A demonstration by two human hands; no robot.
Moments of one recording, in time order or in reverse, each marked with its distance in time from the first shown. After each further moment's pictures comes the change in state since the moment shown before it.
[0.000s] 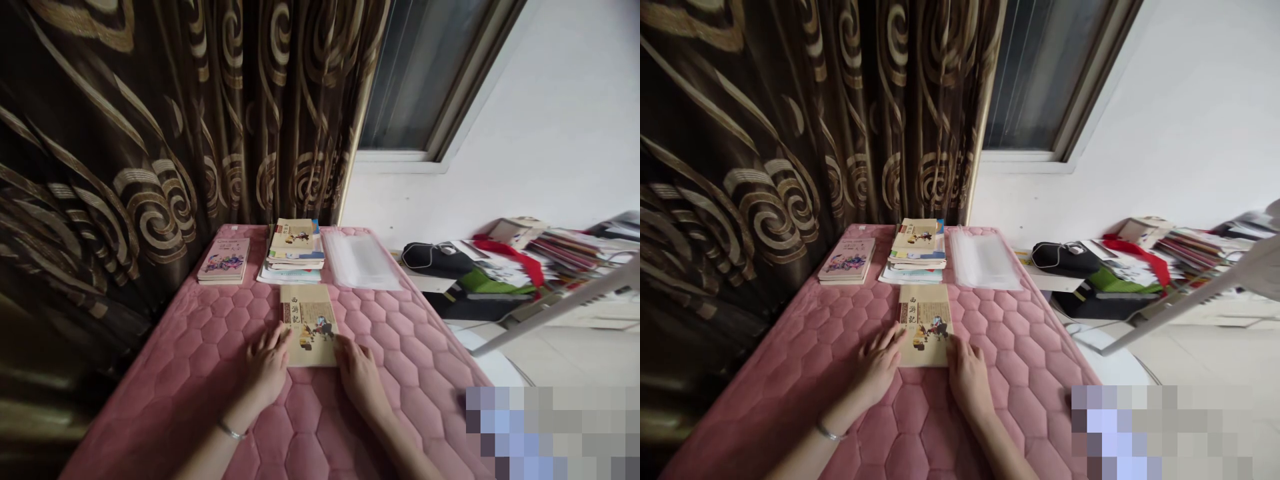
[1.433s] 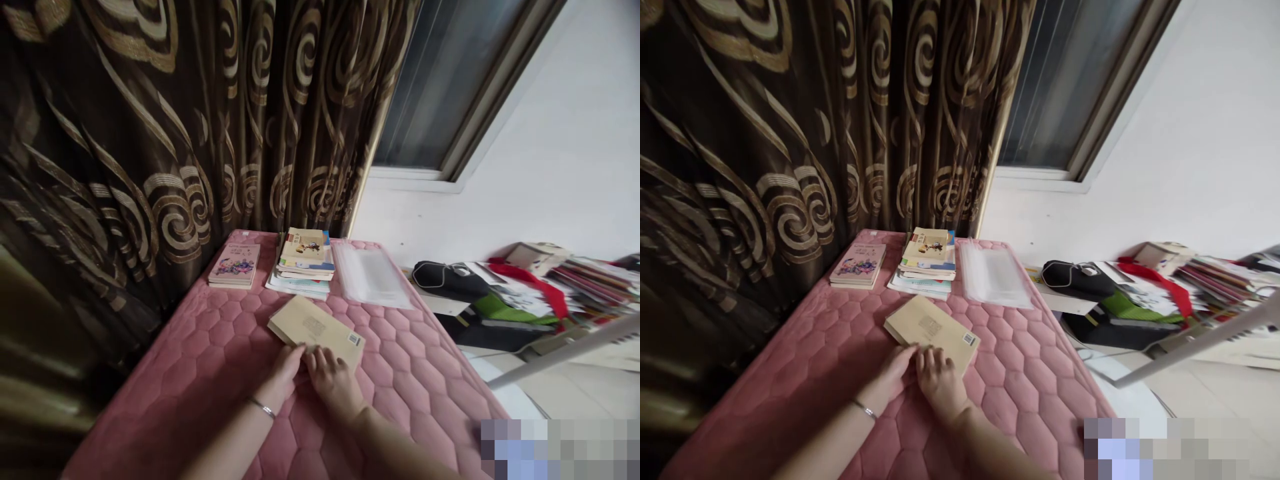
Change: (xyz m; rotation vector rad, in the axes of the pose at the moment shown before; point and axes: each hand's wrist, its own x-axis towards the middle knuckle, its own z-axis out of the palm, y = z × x) left_hand 0.037 0.033 0.015 -1.890 -0.243 -0.659; right_hand 0.010 -0.047 0.028 -0.700 0.174 -0.782
